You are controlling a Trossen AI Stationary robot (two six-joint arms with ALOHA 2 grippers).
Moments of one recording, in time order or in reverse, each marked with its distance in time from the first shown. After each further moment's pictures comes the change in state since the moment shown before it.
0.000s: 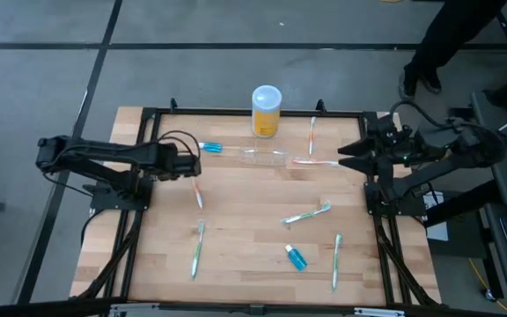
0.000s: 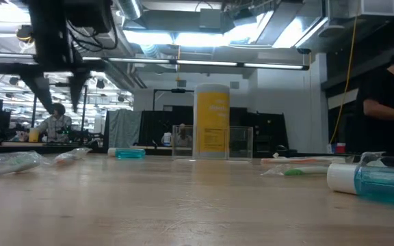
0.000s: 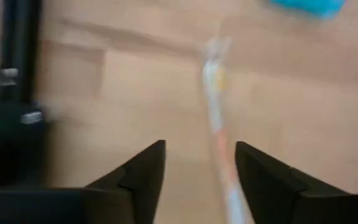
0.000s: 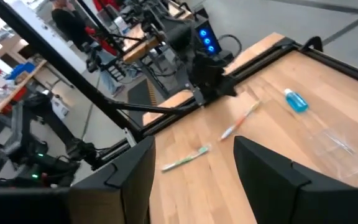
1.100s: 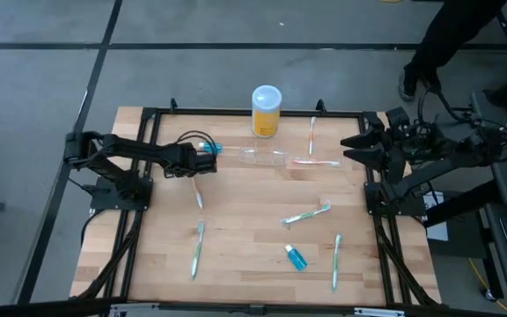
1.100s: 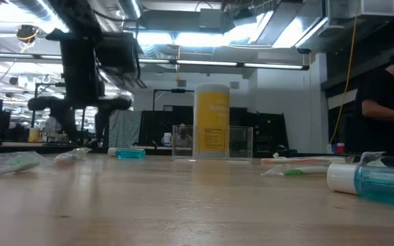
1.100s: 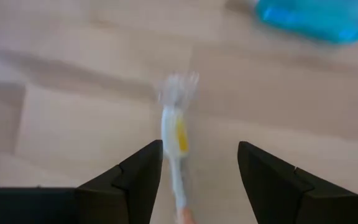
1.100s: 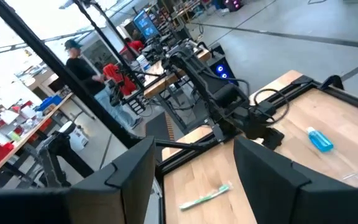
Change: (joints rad) left arm 0.119 0.283 -0.036 0.309 -0.091 0.143; right arm 0.022 -0.014 0.000 0.166 0.056 -0.037
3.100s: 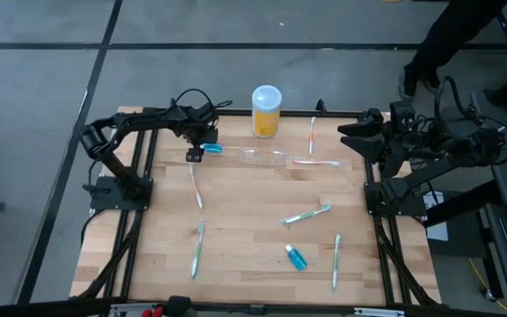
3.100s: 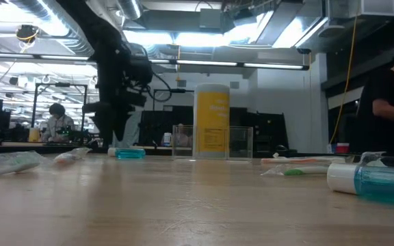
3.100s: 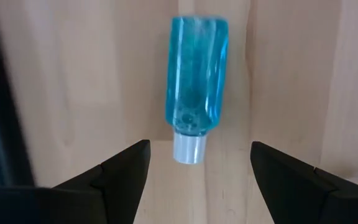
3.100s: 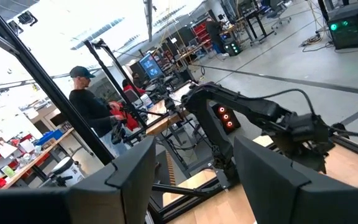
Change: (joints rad) left arm 0.483 0.199 0.230 0.050 0.323 2.277; right arm 0.000 0.041 0.000 0.214 0.087 -0.095
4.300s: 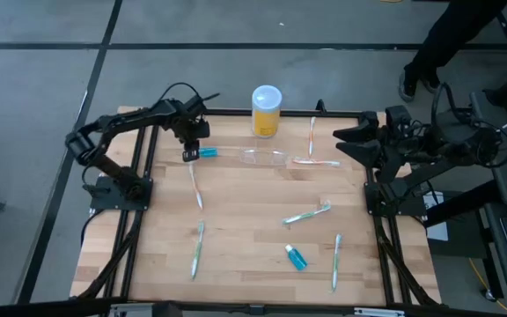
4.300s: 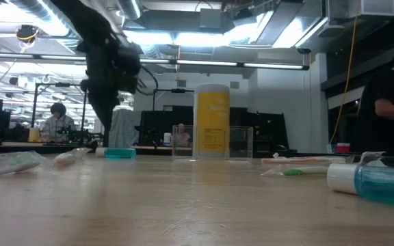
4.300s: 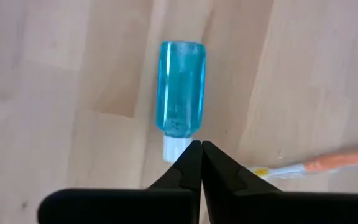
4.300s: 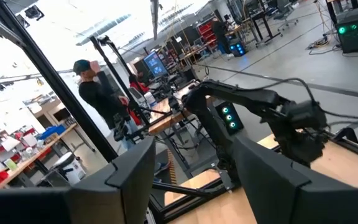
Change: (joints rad) left arm 0.090 -0.143 -0.002 -0.141 0.237 -0.213; right arm 0.039 0.035 0.000 0.045 0.018 -0.035
